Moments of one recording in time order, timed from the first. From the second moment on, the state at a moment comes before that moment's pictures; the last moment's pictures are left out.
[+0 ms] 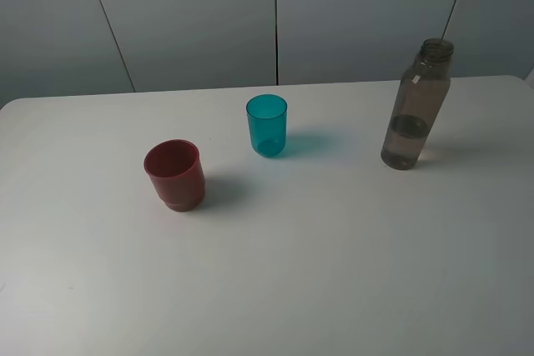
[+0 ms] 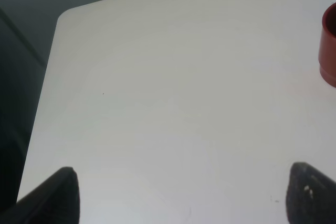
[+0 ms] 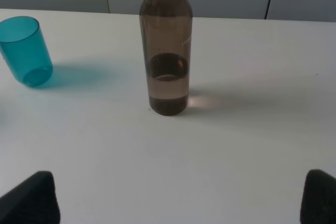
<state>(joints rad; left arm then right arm) 0.07 0.00 -0.52 0.02 1.10 0.23 -0.03 0.00 -0.51 0.14 1.09 -0.12</state>
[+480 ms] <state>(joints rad) 0.07 0.00 -0.52 0.02 1.10 0.23 -0.03 0.00 -0.51 0.14 1.09 -0.12</state>
